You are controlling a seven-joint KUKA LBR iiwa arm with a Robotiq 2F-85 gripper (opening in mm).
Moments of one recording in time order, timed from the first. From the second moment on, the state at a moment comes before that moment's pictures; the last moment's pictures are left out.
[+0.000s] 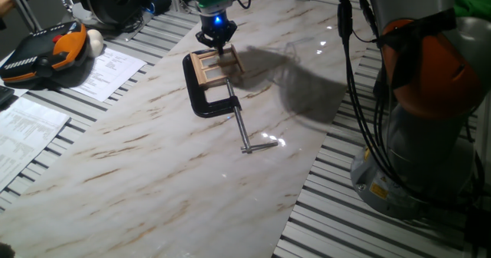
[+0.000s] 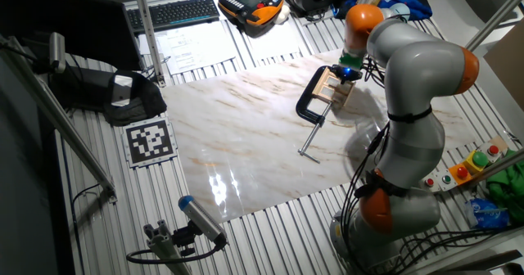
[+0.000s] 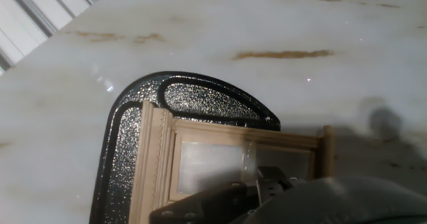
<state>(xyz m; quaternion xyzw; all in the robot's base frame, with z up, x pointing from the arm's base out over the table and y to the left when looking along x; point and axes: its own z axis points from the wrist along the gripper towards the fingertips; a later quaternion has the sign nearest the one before) 0.592 -0.202 0.069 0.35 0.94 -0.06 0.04</state>
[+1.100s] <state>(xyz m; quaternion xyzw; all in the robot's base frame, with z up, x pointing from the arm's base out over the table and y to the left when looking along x) 0.596 -0.207 0.056 0.34 0.93 -0.08 0.09</state>
